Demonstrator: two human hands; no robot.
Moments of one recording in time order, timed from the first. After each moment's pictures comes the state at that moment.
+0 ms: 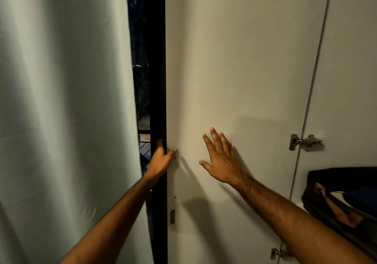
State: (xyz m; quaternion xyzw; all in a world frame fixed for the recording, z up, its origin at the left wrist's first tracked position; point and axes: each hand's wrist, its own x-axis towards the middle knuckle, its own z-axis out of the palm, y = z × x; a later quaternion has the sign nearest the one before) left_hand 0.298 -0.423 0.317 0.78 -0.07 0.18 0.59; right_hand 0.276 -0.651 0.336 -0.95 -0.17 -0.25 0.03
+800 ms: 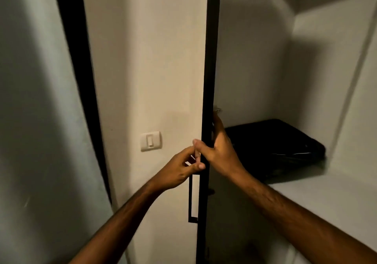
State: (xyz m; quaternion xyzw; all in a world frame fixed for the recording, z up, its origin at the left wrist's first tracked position) left_hand 0.070 -0.595 0.309 0.69 -0.49 -0.01 0.53; right_hand -0.012 -0.734 0.361 -0.82 -0.09 -0.32 0.47
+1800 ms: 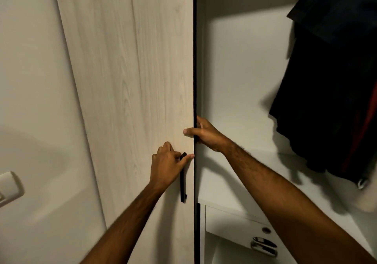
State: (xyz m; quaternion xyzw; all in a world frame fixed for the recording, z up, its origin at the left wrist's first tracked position) left_hand 0.033 -0.826 0.290 0.74 -0.57 0.15 0.34; right_hand -0.102 -0.926 0.383 -0.78 0.20 -0.32 0.49
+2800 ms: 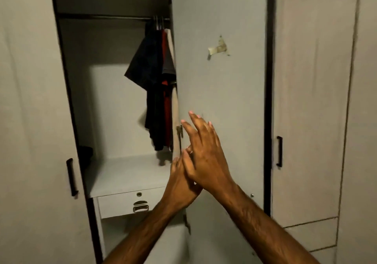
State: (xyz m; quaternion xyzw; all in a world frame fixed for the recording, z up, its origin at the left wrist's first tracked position) left_hand -0.436 -0.510 0.328 0.34 -0.82 -0.05 0.46; right_hand -0.539 -0.485 0.385 -0.73 0.39 -0.50 -0.24
